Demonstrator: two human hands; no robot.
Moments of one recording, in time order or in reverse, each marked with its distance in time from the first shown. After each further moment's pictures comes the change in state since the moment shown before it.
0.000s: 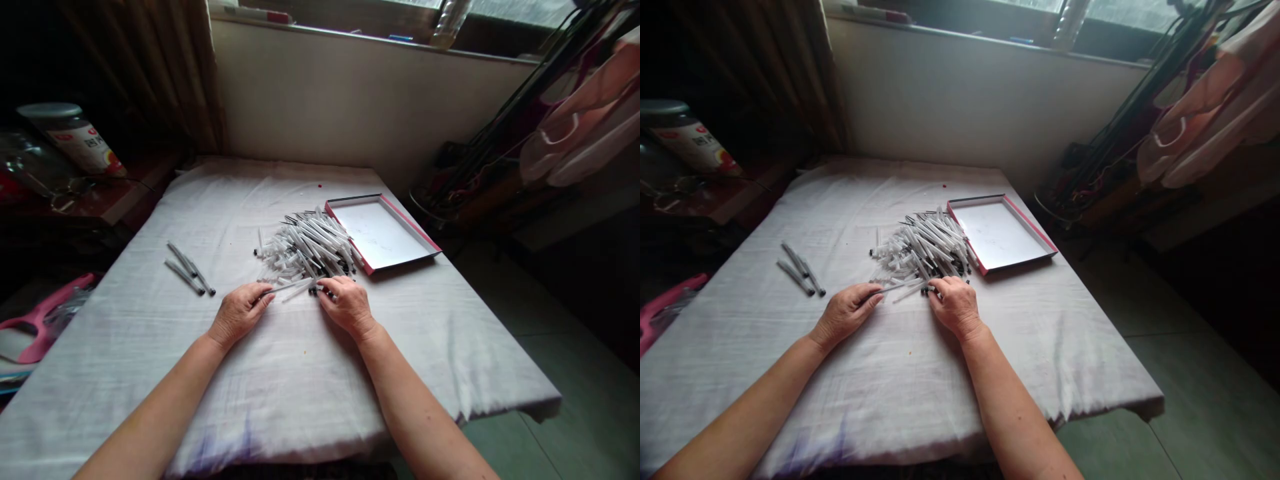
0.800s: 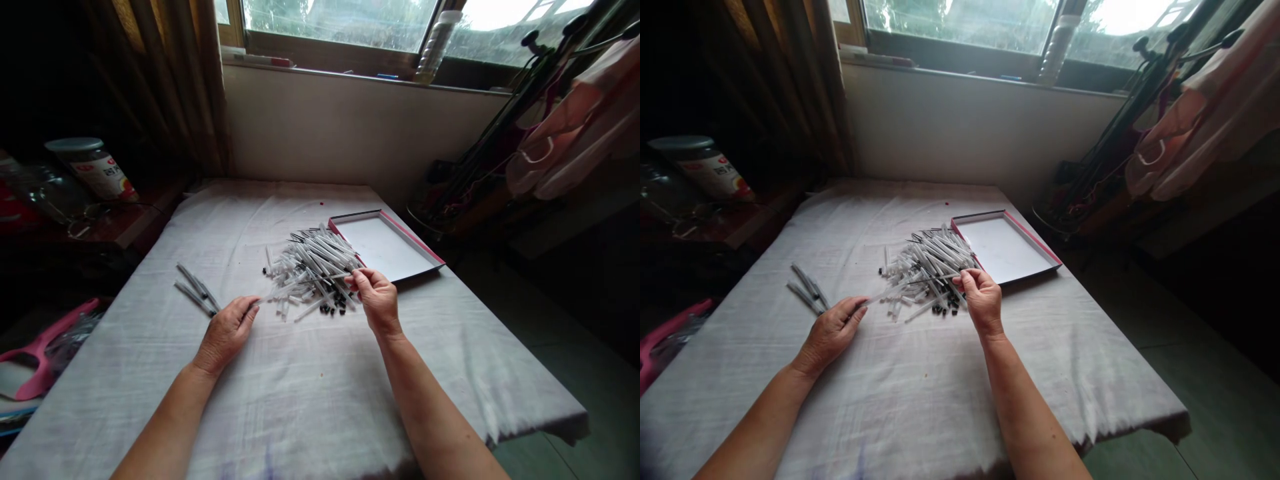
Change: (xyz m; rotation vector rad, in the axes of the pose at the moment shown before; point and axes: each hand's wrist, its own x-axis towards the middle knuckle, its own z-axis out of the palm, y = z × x) left_hand -0.007 -0.028 -0.029 0.067 0.081 -0.067; right_hand 0.034 -0.007 -0.014 0.914 0.424 0.552
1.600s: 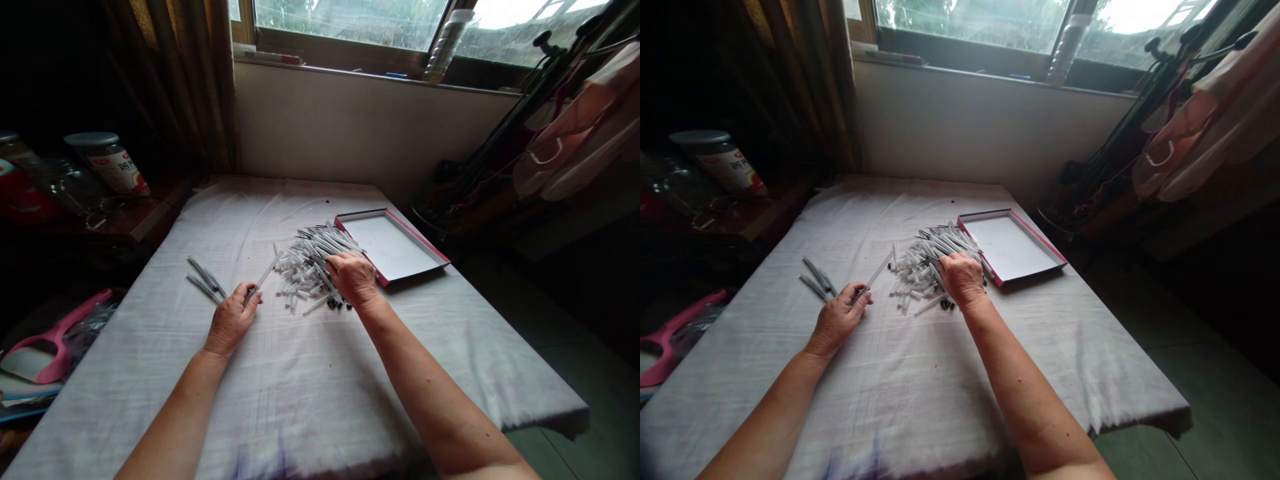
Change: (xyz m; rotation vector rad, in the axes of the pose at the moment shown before) left_hand 0.005 0.002 -0.010 -0.035 -0.003 -0.282; right_hand 0.021 -0.019 0.044 -1.254 -0.319 -0.661
